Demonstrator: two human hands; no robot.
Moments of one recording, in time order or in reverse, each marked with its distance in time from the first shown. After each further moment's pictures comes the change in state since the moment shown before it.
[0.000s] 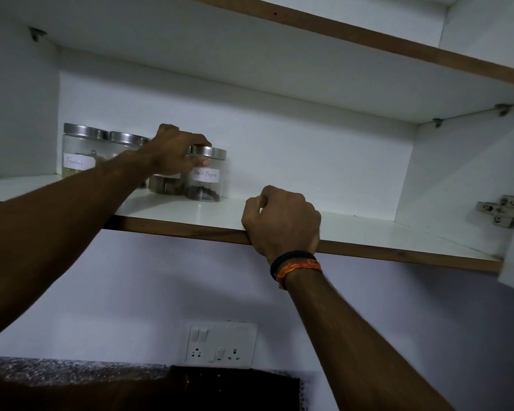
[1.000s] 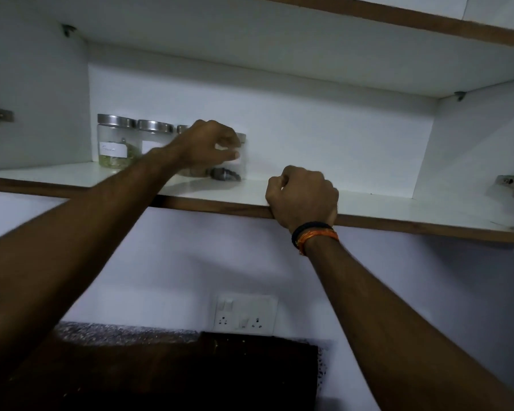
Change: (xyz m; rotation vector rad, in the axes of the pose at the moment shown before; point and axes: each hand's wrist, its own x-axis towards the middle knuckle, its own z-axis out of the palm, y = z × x) left_hand -0.043 0.060 -0.030 -0.215 -0.021 -0.023; right_hand 0.000 -0.001 -0.006 -0.013 -0.057 0.053
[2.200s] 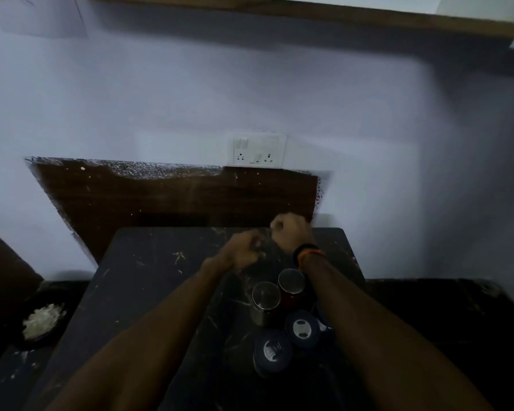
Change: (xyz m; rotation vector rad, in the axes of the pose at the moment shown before) left_hand -0.446 0.176 0.216 -0.577 -0.791 -0.544; right_hand -0.390 0.075 -0.025 0.260 -1.038 0.333
